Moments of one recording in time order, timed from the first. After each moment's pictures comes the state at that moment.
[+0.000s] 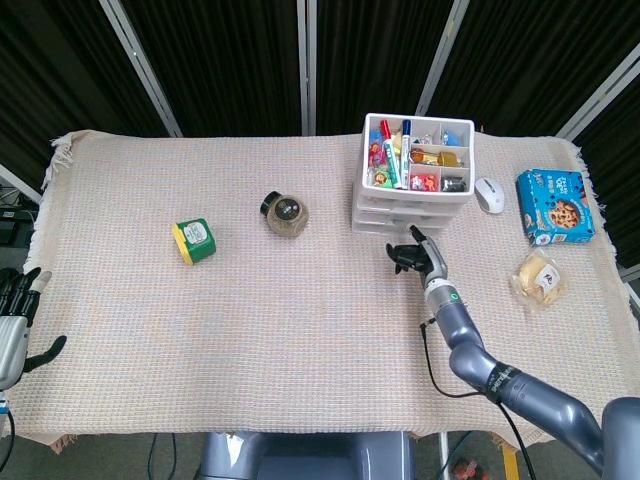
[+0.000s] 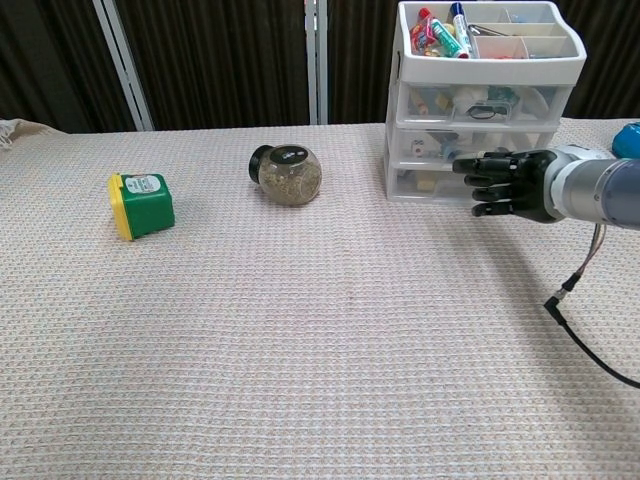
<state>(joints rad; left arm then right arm) -0.09 -1.14 -0.06 -1.61 1.45 1.47 0.09 0.72 -1.65 0.51 -1.22 -0.59 0.59 0.66</state>
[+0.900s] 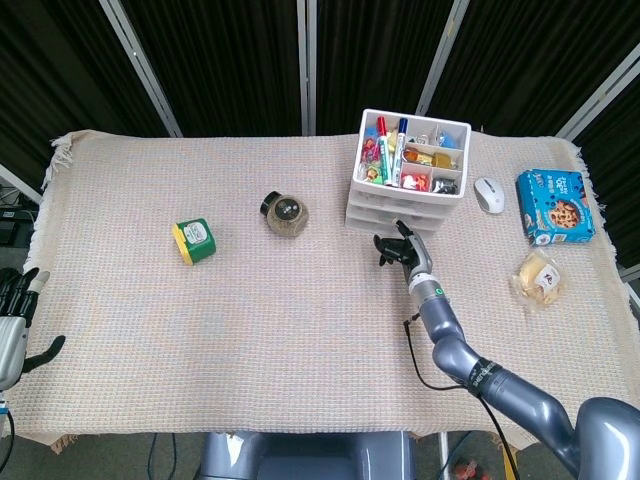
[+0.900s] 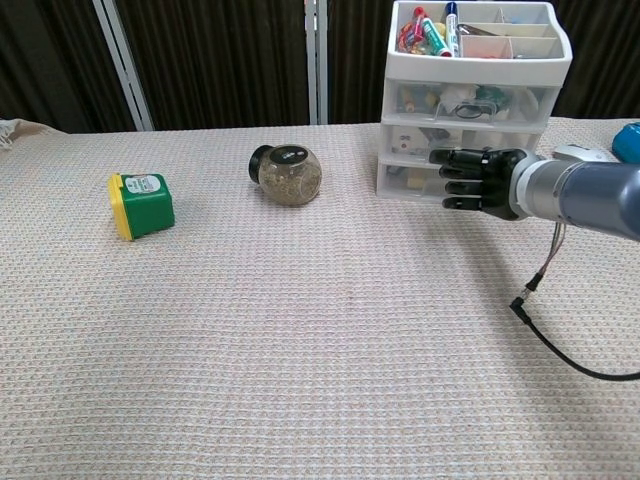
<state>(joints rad) -0.09 -1.15 -0.06 -1.60 1.45 1.48 0.09 0.73 -1.76 0.61 -1.14 -0.64 0.55 0.72</state>
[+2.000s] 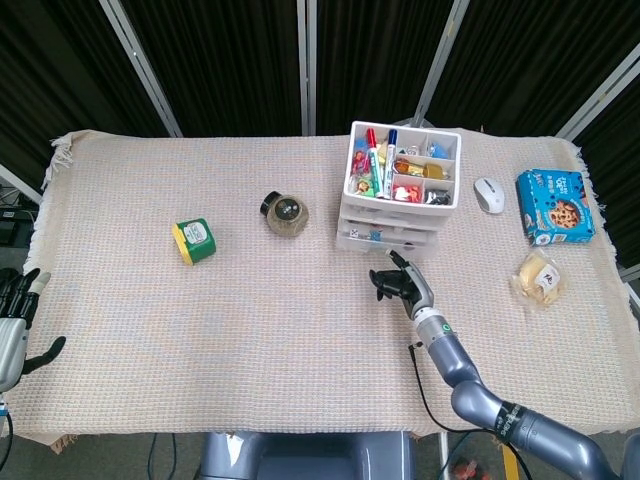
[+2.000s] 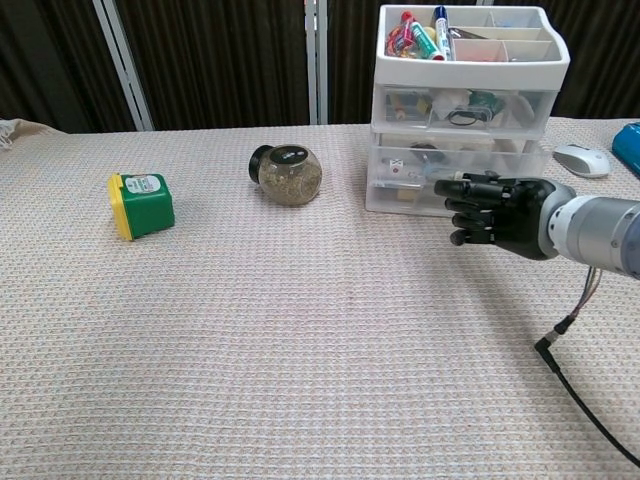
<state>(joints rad) -0.08 -1.15 -0.05 -1.59 1.47 1.49 0.07 0.53 -1.66 0.53 -1.46 -0.83 0.61 0.72</state>
